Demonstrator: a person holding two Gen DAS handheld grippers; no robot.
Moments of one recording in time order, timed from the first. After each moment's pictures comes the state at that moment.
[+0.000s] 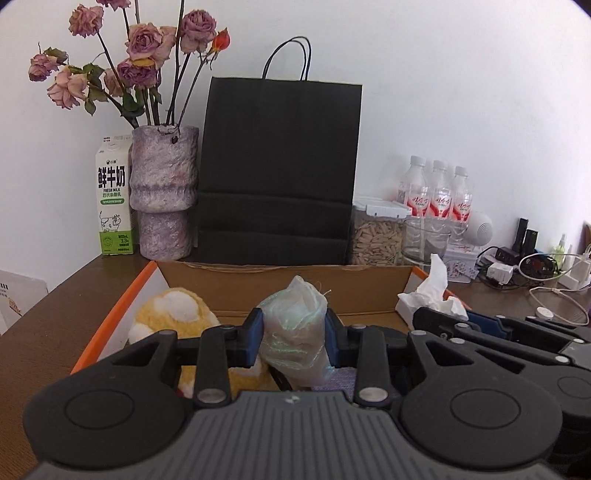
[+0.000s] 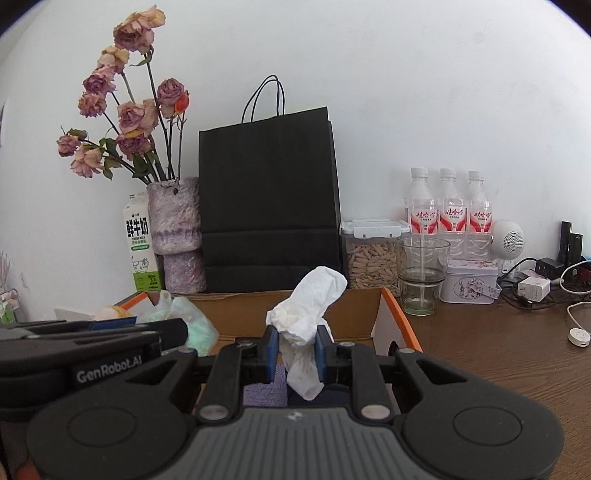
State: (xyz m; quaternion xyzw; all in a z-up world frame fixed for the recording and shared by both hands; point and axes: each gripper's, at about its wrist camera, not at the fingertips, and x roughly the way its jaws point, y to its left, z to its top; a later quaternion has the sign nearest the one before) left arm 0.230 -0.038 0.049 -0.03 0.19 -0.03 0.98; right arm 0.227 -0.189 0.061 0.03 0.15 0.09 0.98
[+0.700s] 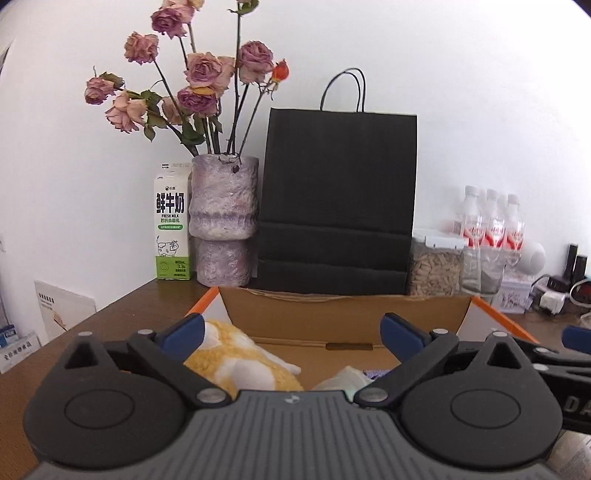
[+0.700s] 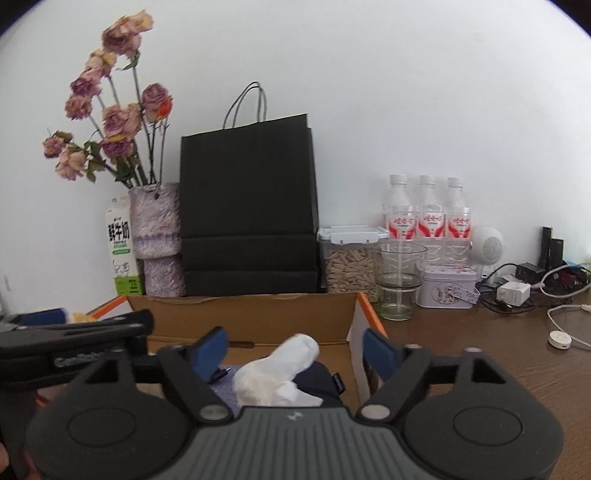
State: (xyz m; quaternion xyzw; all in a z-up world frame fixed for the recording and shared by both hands) left arm 0.217 -0.020 0.046 -0.04 0.12 0.05 0.99; right arm 0.214 -0.206 0.065 0.06 0.14 0.07 0.99
